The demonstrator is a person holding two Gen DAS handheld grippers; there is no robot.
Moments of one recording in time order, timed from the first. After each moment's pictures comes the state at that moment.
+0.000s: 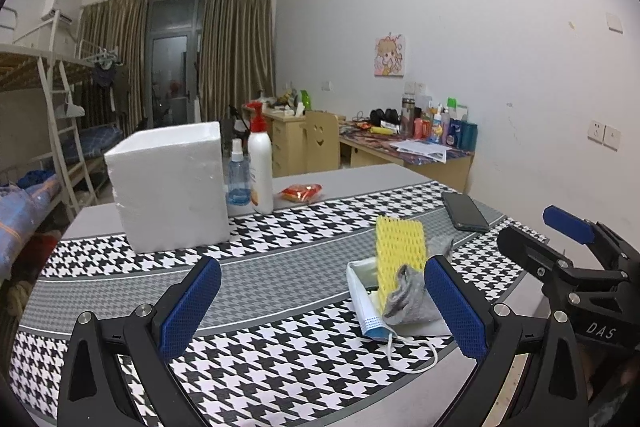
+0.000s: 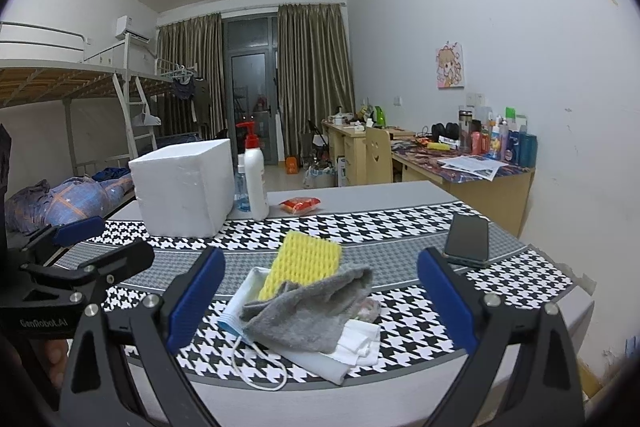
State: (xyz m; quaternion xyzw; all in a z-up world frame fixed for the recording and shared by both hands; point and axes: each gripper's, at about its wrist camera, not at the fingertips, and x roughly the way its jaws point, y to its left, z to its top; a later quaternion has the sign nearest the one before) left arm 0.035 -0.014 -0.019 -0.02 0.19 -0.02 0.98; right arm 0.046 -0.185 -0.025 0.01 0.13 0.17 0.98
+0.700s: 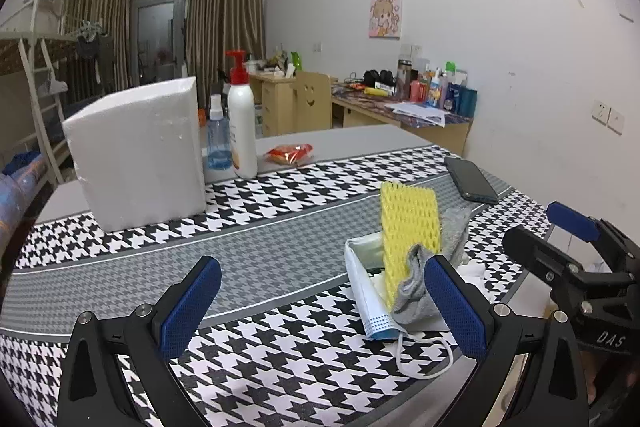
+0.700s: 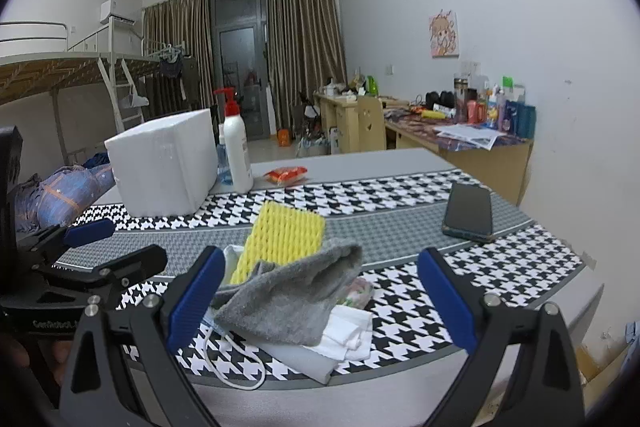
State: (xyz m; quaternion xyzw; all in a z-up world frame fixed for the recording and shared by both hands) left arm 0.089 -0.017 -0.048 -0.02 0.26 -0.04 0.96; right arm 0.077 -0.186 -0.046 0.01 0.19 0.16 0.97
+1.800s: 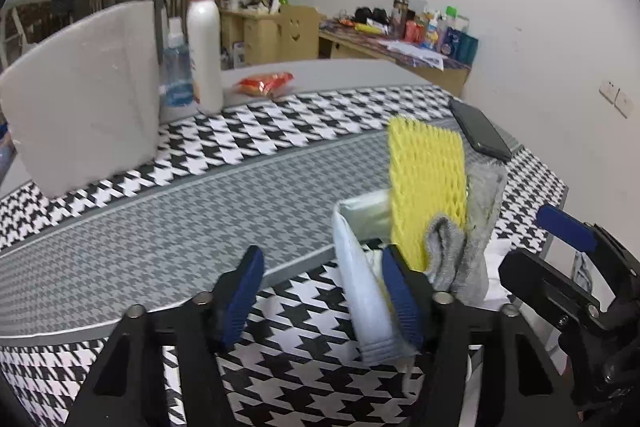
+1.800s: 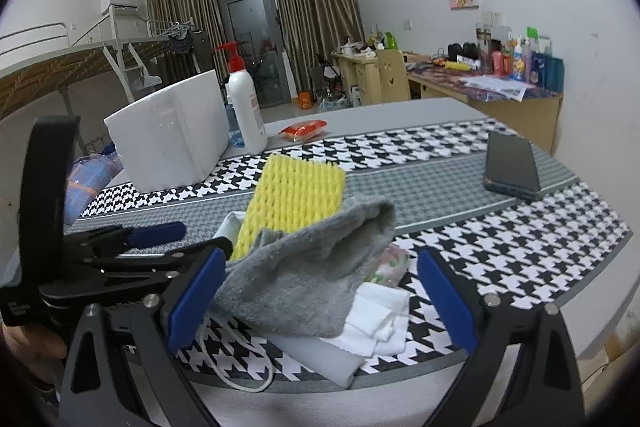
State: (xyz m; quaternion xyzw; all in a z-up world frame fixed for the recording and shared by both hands) left arm 0.152 -0.026 -0.090 -0.03 0.38 -0.08 0.92; right arm 0.110 -0.182 -0.073 0.04 0.27 0.21 0.94
